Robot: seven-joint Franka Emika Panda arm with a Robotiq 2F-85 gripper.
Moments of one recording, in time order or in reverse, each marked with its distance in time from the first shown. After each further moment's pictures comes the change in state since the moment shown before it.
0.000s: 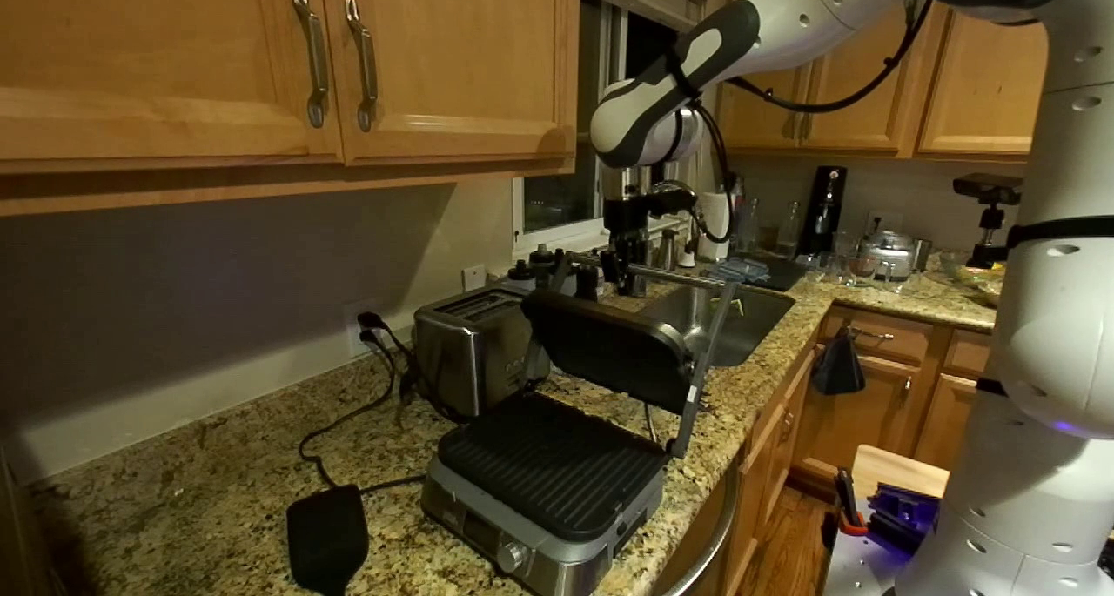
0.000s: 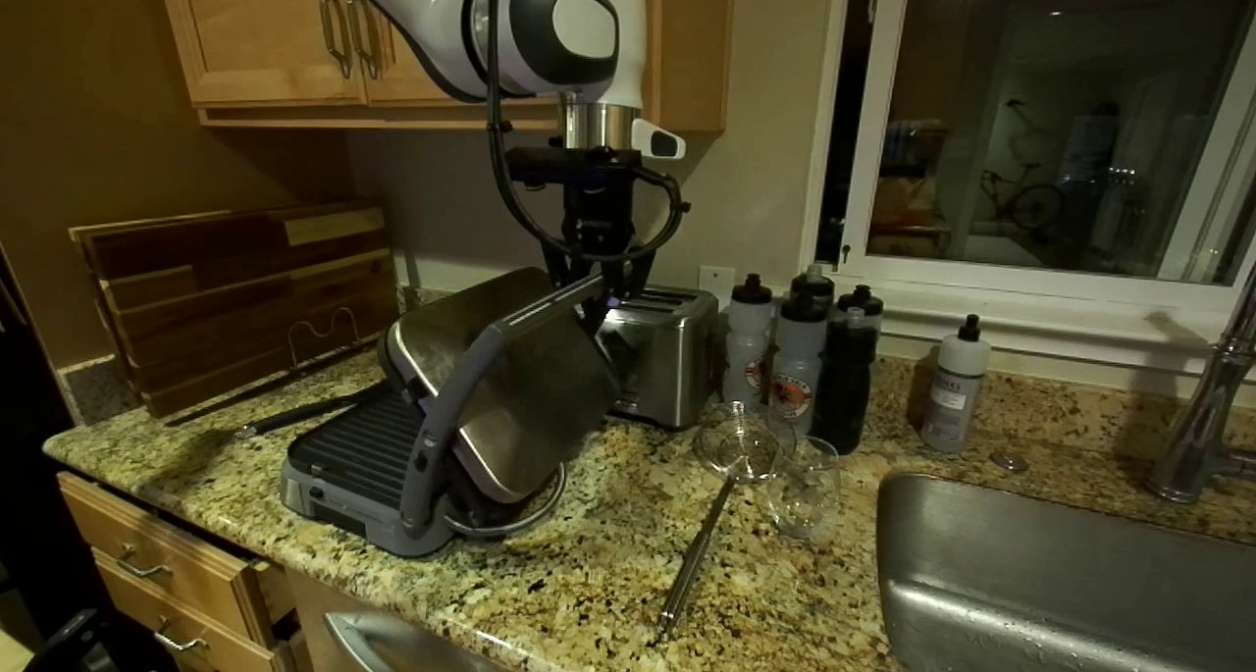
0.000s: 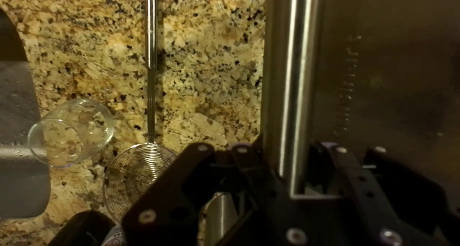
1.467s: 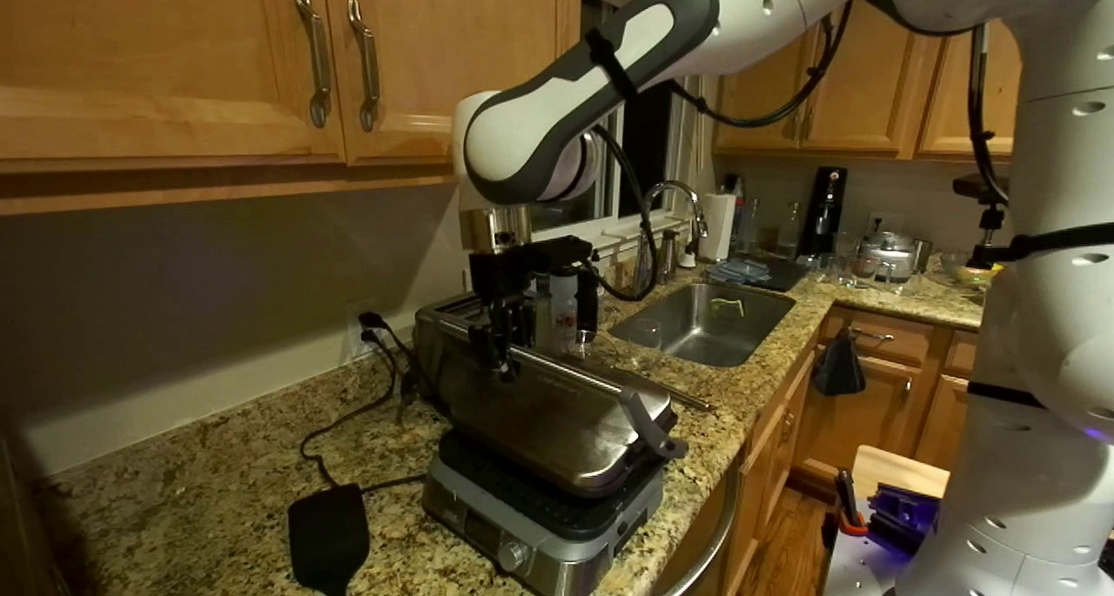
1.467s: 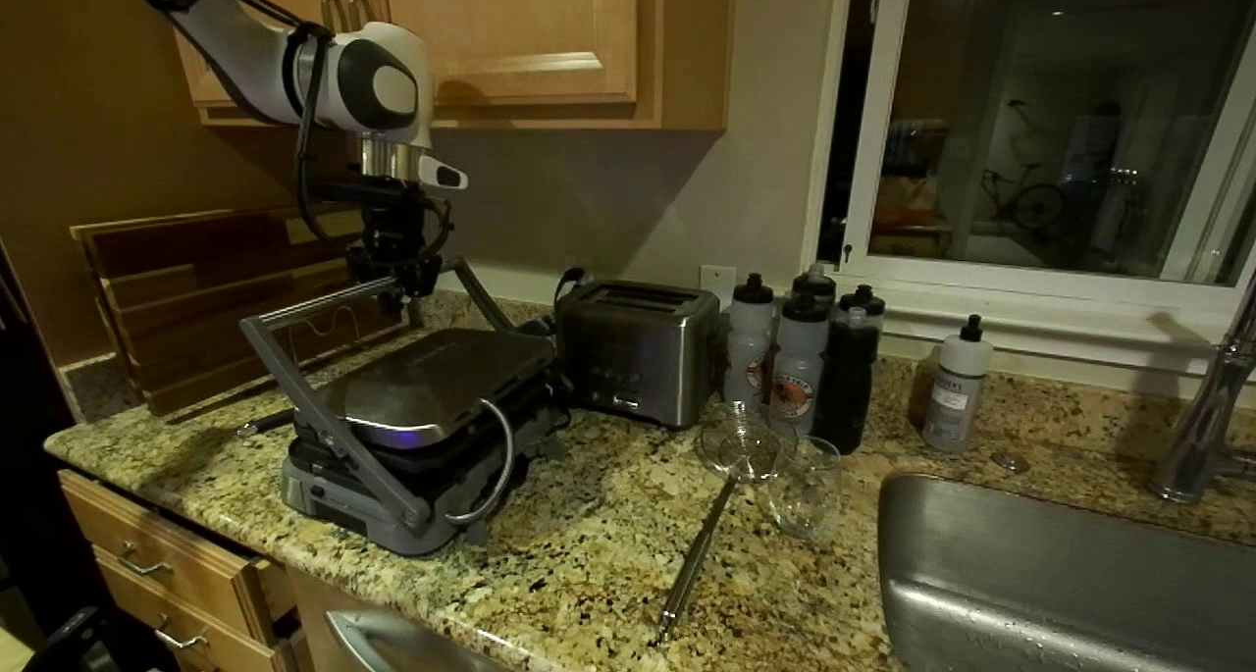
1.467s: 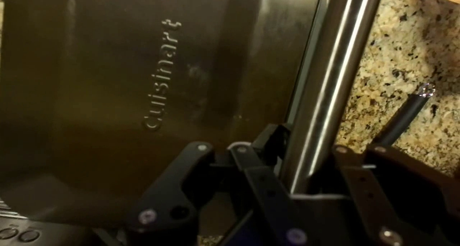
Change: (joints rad) arm 0.275 0.077 0.264 0.012 0.089 -0.003 0.271
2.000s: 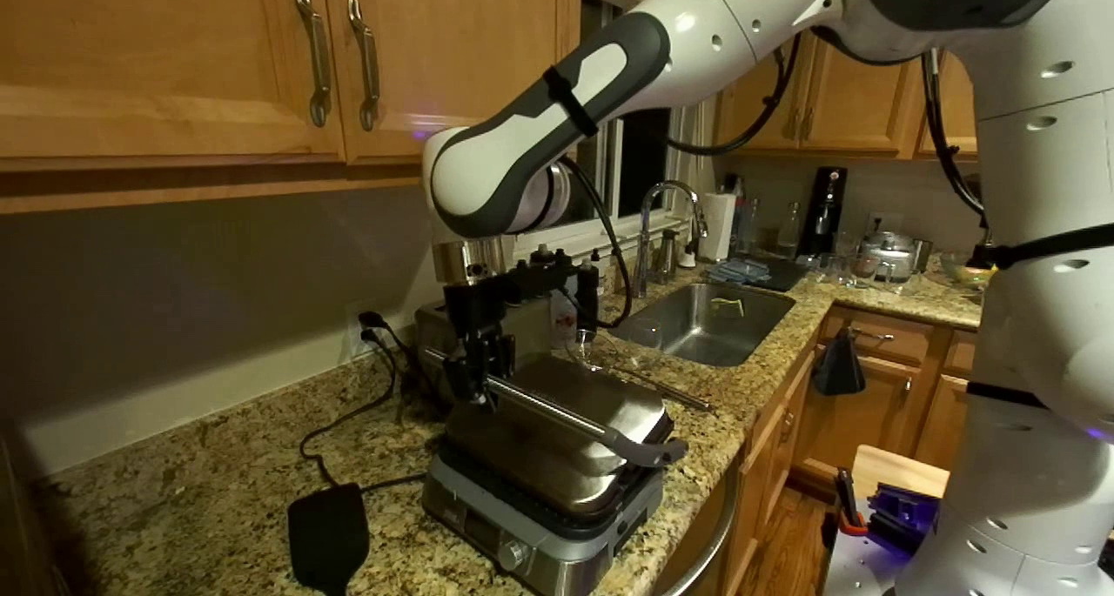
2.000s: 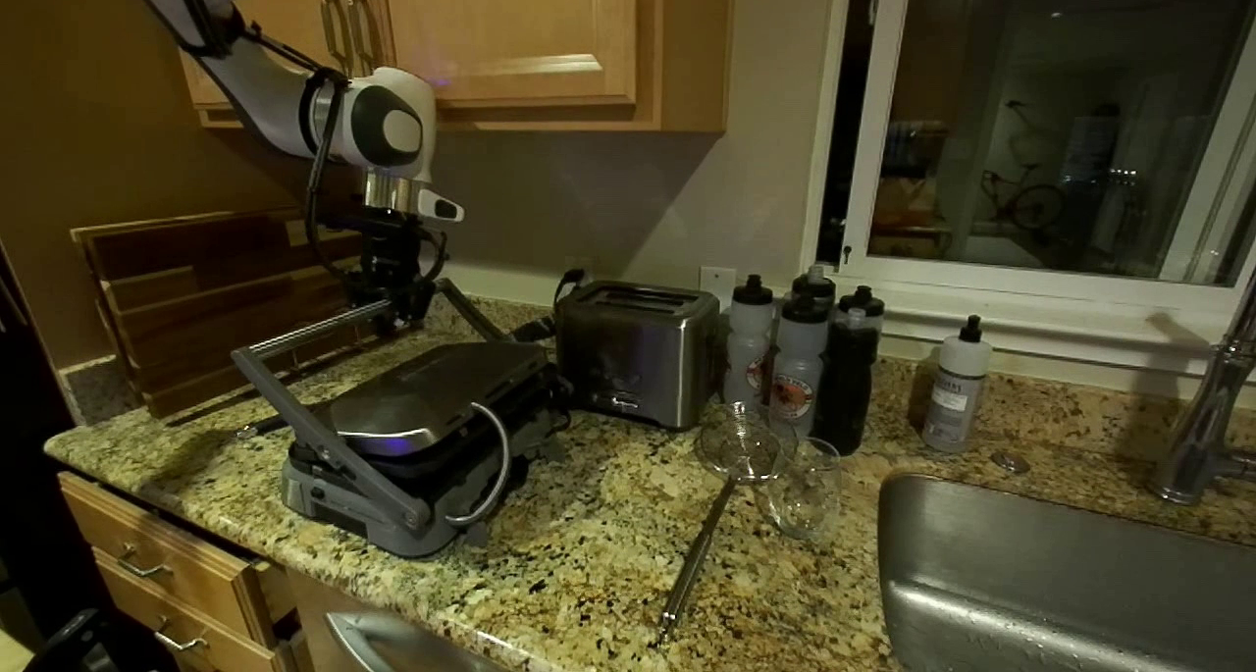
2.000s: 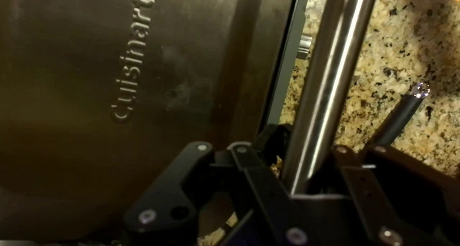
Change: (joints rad) arm 0.020 0.137 0.018 0.092 0.017 -0.003 0.013
